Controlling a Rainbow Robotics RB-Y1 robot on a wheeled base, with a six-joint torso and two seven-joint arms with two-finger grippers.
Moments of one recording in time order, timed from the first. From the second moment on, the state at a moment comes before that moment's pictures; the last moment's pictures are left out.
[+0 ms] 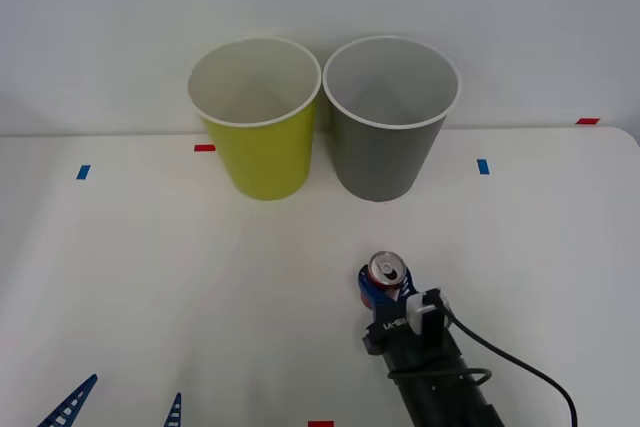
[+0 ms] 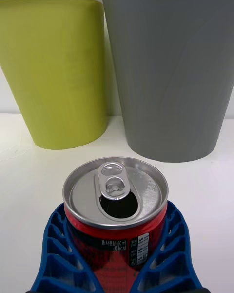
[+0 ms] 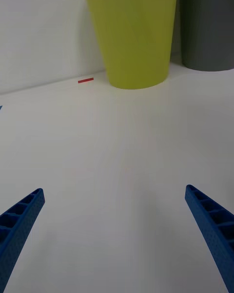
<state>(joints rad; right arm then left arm) 0.32 -0.17 0.48 -1.63 -0.25 -0.38 1.77 1.00 0.31 -0.21 -1.96 -0.12 -0.52 -1.47</state>
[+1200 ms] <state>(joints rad) 0.31 -0.16 0.28 -2.47 -0.21 0.74 1.77 1.00 0.31 -0.21 -1.96 -0.12 -0.52 -1.47</state>
